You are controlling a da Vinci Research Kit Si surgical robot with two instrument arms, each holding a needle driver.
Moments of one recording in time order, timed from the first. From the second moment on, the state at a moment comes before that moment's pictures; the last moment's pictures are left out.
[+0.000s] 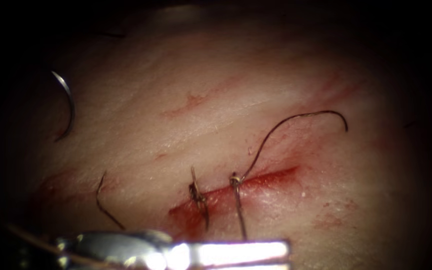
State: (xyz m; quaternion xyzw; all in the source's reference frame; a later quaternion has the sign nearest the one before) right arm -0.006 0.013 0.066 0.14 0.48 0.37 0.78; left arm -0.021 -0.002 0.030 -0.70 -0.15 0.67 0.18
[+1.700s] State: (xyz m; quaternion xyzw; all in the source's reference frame) right arm 0.024 -0.010 0.064 0.17 0.60 0.25 0.74; left arm -0.020 0.008 0.043 -0.70 -0.19 0.66 0.20
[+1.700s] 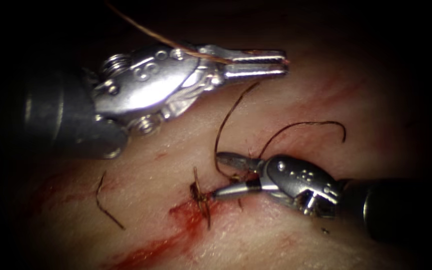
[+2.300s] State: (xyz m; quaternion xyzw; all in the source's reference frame) right arm 0.021 -0.004 0.066 0.14 0.57 0.28 0.76; left arm -0.019 0.006 0.040 -0.69 -0.20 0.66 0.20
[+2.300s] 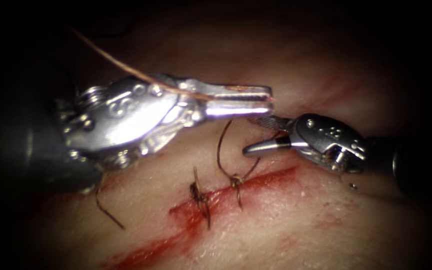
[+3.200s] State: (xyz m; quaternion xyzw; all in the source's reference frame) right arm 0.025 -0.012 0.064 0.18 0.67 0.20 0.69; left arm -0.024 0.010 0.054 -0.68 -0.25 0.66 0.20
